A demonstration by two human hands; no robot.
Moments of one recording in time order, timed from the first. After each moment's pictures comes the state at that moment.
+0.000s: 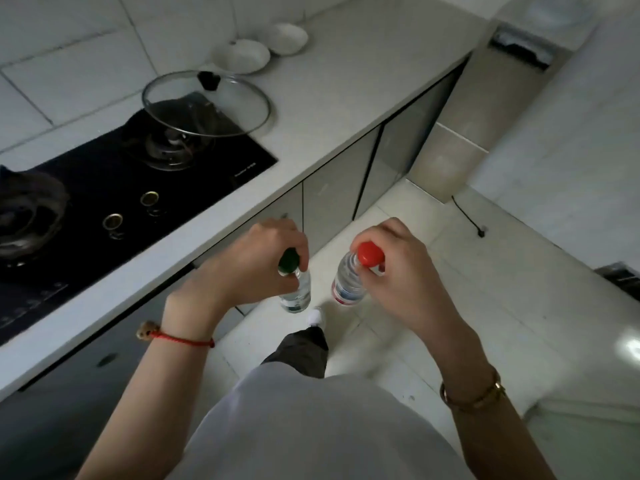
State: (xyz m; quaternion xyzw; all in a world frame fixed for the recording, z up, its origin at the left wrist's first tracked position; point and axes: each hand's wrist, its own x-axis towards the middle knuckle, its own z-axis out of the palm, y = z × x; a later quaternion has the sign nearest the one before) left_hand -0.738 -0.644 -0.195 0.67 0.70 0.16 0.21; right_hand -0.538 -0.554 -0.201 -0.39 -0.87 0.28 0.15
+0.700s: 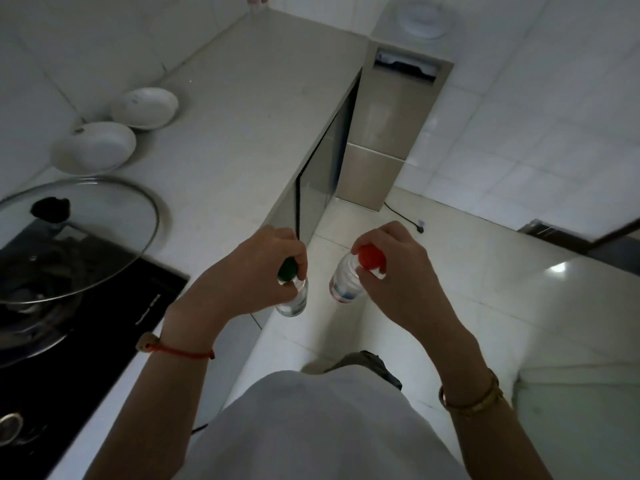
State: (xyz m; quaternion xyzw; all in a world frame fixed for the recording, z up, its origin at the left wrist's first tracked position) left_hand -0.793 -0.343 -0.197 0.78 0.56 0.12 0.25; right_hand -0.573 -0.328 -0.201 -0.56 -0.77 0.22 0.21
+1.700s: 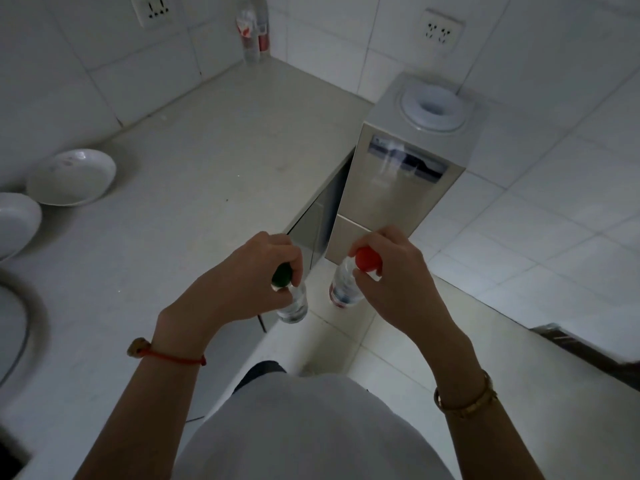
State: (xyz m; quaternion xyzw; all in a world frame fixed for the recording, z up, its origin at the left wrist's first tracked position) left_hand -0.727 0.024 -0.202 0.74 0.61 0.16 0.24; right_hand -0.509 0.077 -0.197 -0.49 -0.82 0.22 0.20
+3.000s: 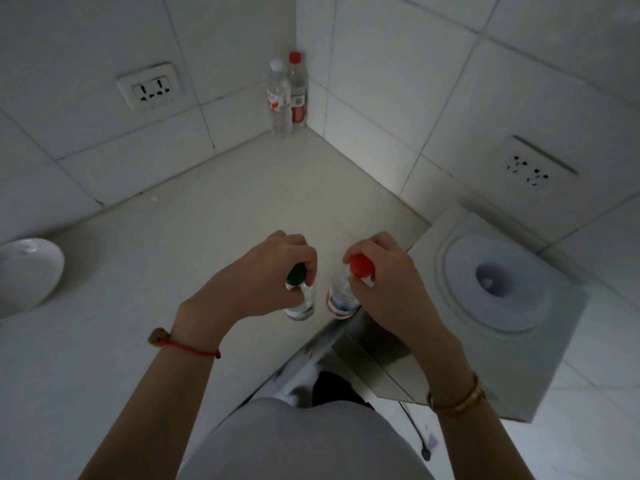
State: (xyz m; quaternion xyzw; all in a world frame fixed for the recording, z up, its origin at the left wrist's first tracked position) left_hand -0.794 0.438 -0.190 0.68 0.69 0.16 0.20; right_hand -0.611 0.536 -0.207 -0.36 -0.88 0.25 0.17
